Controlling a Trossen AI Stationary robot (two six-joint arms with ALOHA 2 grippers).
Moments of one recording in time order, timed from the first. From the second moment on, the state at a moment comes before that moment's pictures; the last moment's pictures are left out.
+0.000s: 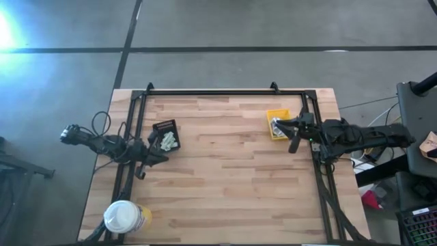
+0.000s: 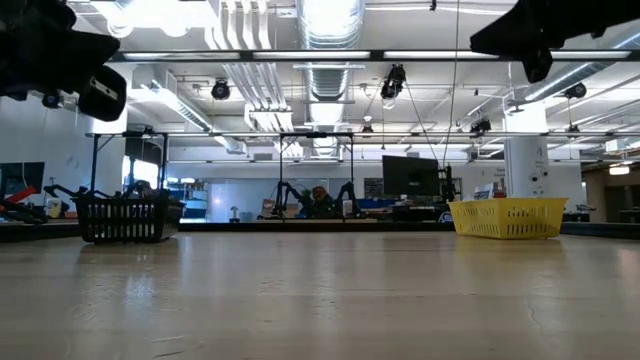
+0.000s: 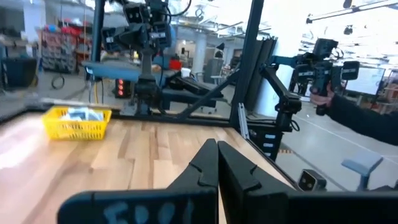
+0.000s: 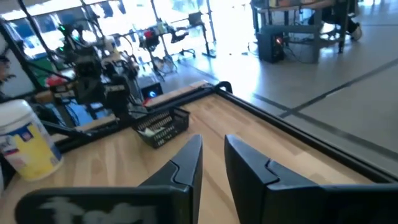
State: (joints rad) left arm -0.33 0.00 0.01 0.09 -0.12 -0.14; right arm 0.09 0.49 0.48 -0.12 0.48 0.31
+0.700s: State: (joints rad) left arm -0.33 0.00 0.01 0.07 -0.12 -0.10; right arm -0.15 0.30 0.16 0.28 -0.04 0.18
